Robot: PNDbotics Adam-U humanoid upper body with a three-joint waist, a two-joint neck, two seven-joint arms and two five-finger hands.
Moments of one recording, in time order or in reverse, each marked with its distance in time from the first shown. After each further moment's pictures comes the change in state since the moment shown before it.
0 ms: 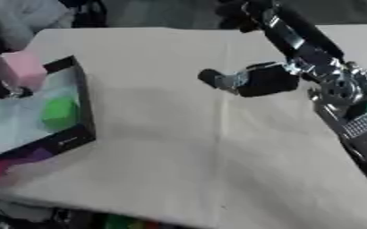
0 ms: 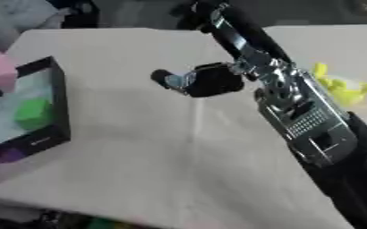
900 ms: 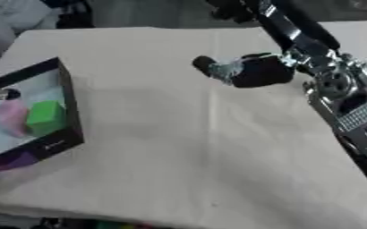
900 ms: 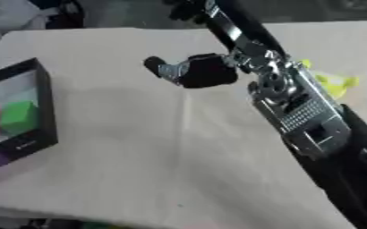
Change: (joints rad) left arm -0.006 -0.012 0.043 -0.005 -0.050 -0.039 -0.076; right arm 0.001 -0.023 -0.025 -0.019 -0.014 0.010 -0.029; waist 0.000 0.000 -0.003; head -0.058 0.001
